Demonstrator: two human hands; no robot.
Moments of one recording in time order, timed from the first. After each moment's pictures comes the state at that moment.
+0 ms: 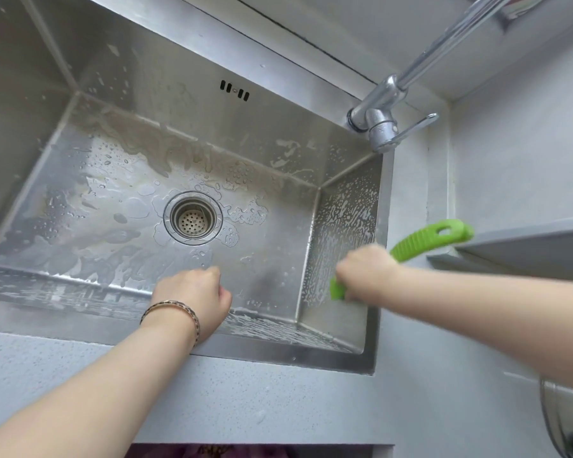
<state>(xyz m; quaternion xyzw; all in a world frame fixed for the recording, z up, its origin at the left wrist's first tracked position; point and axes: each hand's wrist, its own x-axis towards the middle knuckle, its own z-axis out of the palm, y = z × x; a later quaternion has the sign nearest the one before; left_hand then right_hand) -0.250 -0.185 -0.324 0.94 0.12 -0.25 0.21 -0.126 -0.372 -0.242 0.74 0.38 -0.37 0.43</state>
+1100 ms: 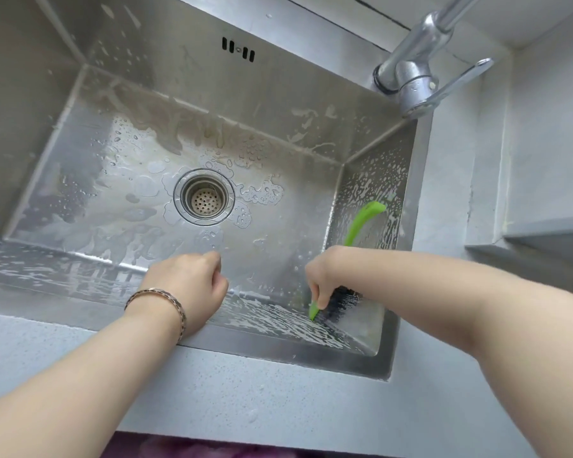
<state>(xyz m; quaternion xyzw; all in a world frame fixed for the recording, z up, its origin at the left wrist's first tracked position) -0.253 -0.188 -0.328 0.95 0.13 -0.23 0.20 -0.121 -0.364 -0.359 0.61 0.42 -0.58 0.35</state>
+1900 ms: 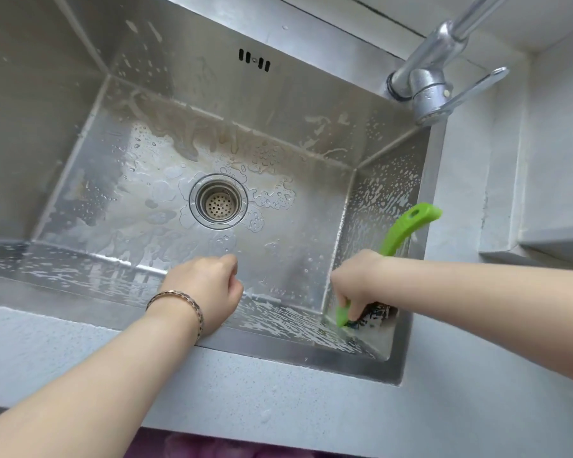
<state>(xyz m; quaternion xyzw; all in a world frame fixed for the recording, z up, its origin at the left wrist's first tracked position) -0.251 -0.187 -0.327 0.94 0.13 -0.24 0.21 -0.124 -0.365 -0.306 0.65 0.44 -0.49 0.38</state>
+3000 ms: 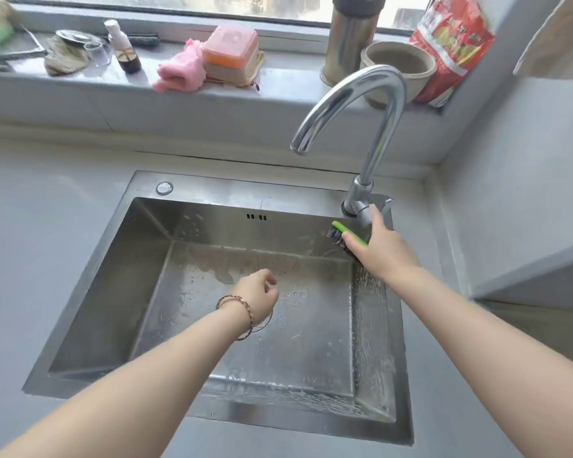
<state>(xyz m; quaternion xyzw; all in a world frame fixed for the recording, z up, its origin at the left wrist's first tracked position) -0.149 -0.180 -0.222 0.90 0.20 -0.21 0.34 -0.048 -0.373 -0.178 0.97 0.02 -0.17 -0.18</state>
